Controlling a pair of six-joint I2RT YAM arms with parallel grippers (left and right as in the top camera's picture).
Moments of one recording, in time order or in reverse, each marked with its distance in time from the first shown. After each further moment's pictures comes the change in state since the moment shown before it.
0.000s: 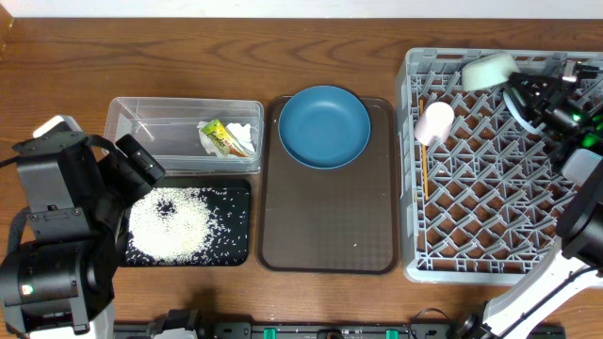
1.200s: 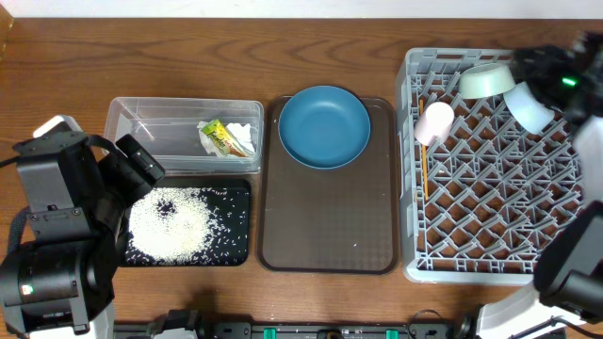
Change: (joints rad) left arm 0.000 0.000 0.000 0.000 0.000 0.000; right arm 0.232 -0.352 0.234 -1.131 0.825 -0.726
